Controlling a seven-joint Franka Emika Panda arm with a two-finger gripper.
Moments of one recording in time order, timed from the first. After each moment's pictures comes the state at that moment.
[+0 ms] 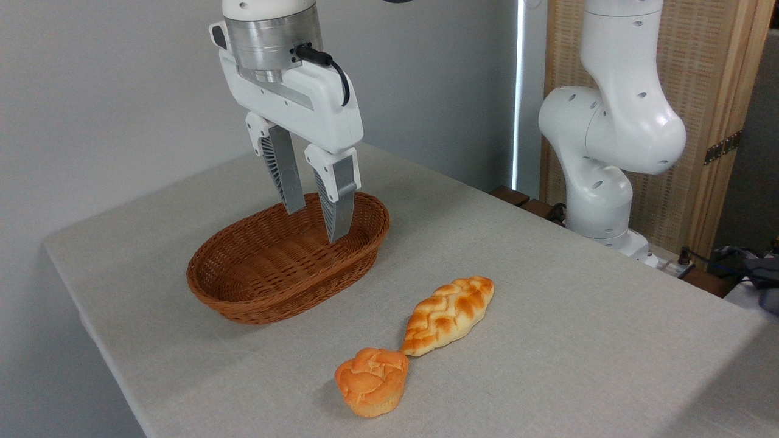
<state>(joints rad) -0.04 -0.03 0.00 -1.67 -0.07 1.64 0.69</state>
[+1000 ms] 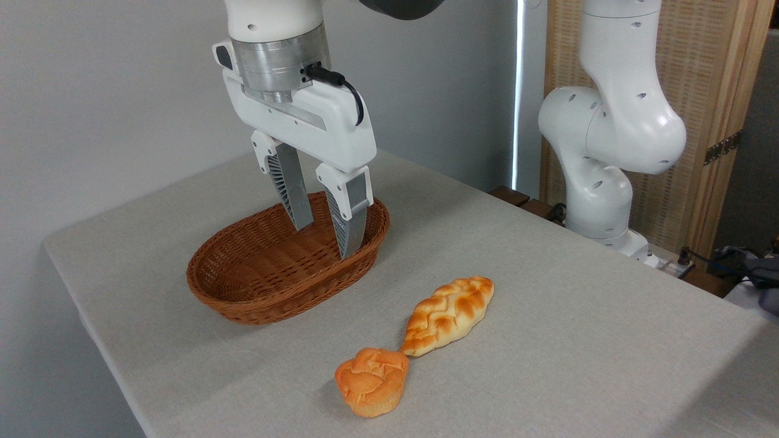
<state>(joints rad) -0.03 0.00 0.02 -1.67 -0.07 1.64 0.69</state>
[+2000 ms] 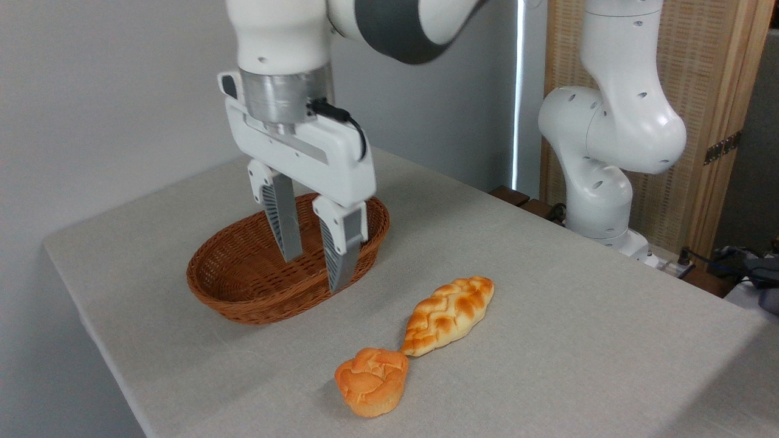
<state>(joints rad) -0.02 -0.04 0.02 -1.82 -0.07 1.87 0.69</state>
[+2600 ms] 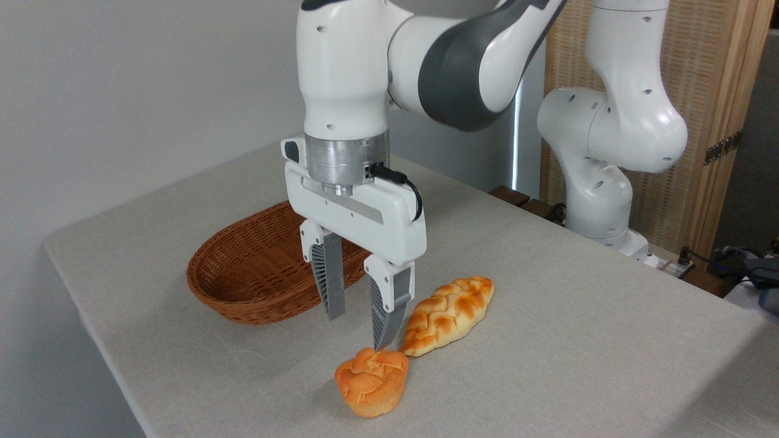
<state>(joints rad) 0.02 -0.12 0.03 -2.13 0.04 2.18 0.74</state>
